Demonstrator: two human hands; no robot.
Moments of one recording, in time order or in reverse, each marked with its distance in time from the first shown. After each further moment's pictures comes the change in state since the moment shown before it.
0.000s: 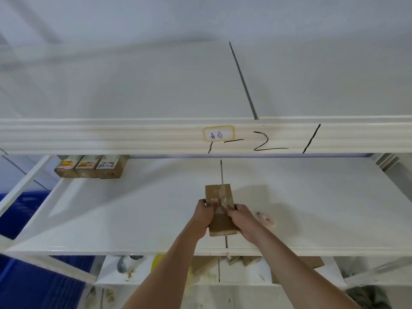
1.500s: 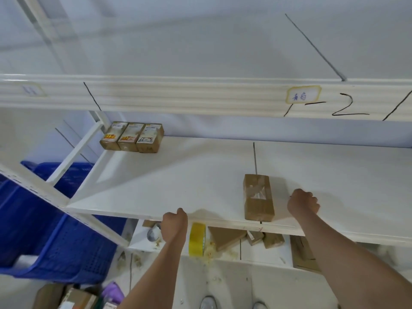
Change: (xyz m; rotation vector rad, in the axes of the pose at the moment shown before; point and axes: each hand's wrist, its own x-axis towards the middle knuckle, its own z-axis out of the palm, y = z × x) left_hand -0.071 -0.073 -0.170 0.318 0.650 -0.192; right_hand 0.013 0.026 -0.036 -1.138 0.619 0.171
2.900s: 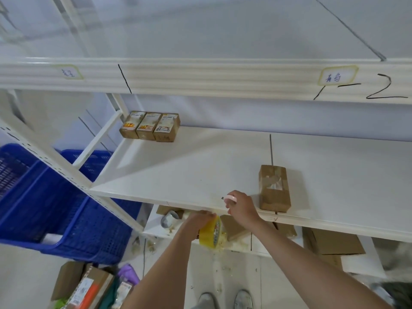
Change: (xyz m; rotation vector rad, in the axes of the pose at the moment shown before) left_hand -0.006 -0.021 -0.003 0.051 -0.496 -0.107; right_hand -0.147 -0.114 0.061 0.779 -0.338 -0.638
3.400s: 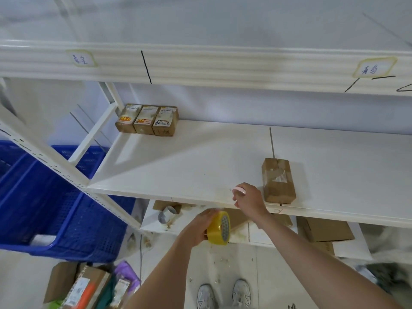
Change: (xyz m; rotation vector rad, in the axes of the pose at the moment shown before) left_hand 0.010 -0.036 -0.015 -0.236 -0.330 0.090; right_hand -0.003 -0.011 0.007 0.087 0.131 0.110
